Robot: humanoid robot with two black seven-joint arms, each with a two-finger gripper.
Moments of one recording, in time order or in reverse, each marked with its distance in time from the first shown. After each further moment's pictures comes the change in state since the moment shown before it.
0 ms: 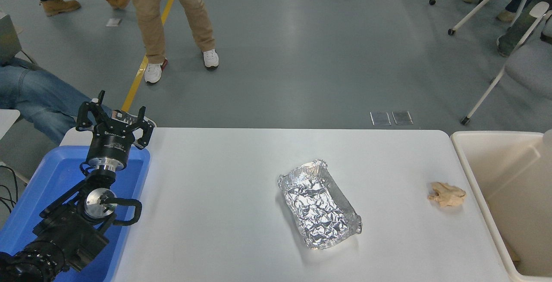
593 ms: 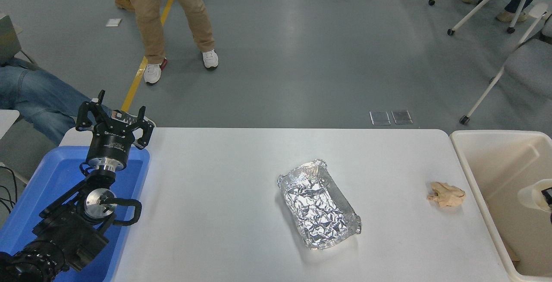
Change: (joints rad) left arm 0.000 0.000 0.000 0.000 0.000 0.000 0.001; right arm -0.115 0.064 0.059 0.017 0.010 -0.037 -0.009
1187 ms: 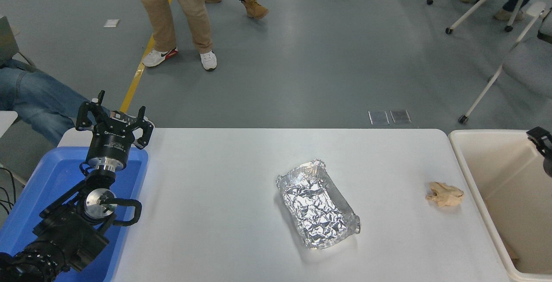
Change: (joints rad) left arm 0.000 0.000 0.000 0.000 0.000 0.000 -0.001; right arm 0.544 -0.103 -0.312 0.311 -0.010 0.028 0.003
